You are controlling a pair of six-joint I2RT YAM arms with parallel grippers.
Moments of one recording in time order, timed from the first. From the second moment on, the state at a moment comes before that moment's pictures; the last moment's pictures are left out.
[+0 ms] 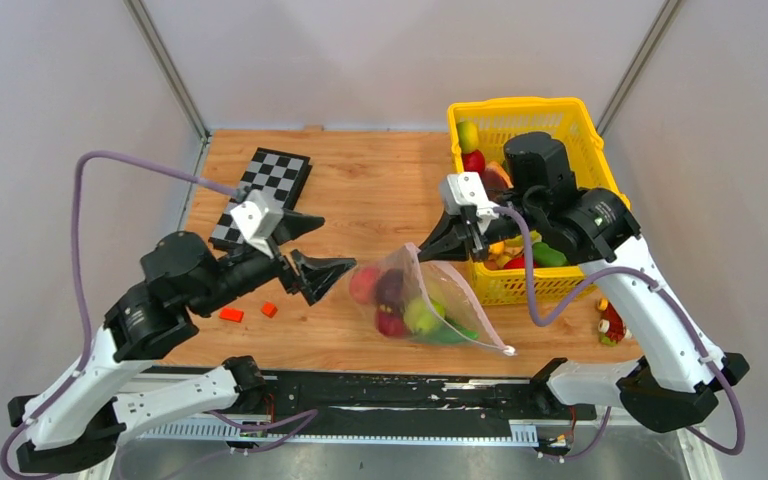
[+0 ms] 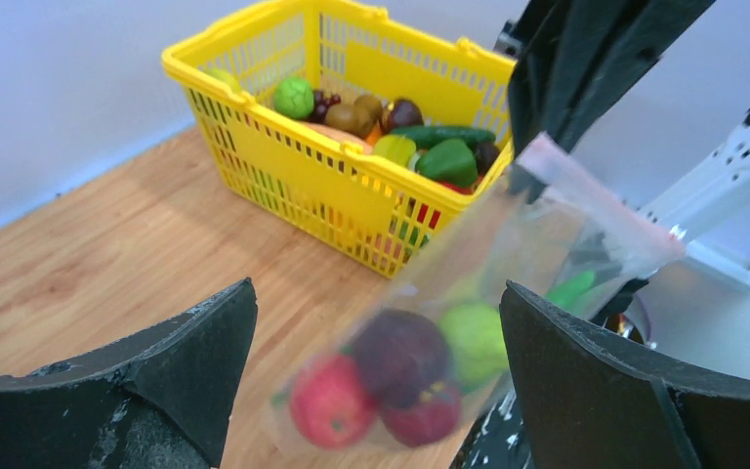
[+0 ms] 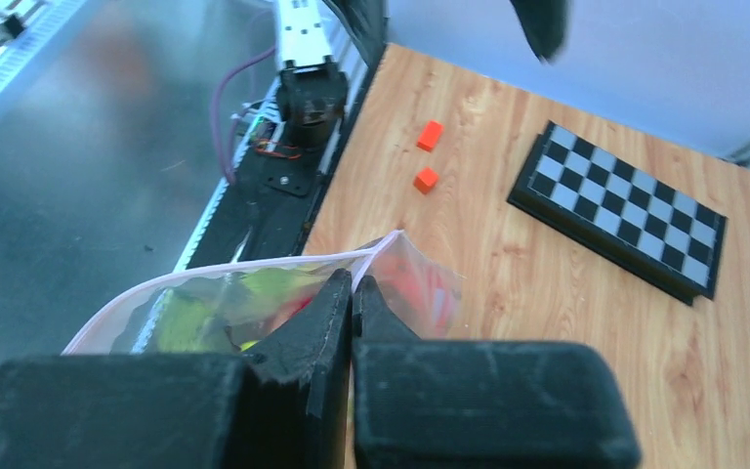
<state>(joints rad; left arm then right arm) -0.99 0.71 1.23 -0.50 -0.01 -0.12 0.67 1.24 1.67 -0.92 -1.04 -0.63</state>
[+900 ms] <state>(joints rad) -0.99 0.79 1.01 -0.43 0.16 0.02 0.67 1.53 1.71 -1.14 -1.09 -0.88</state>
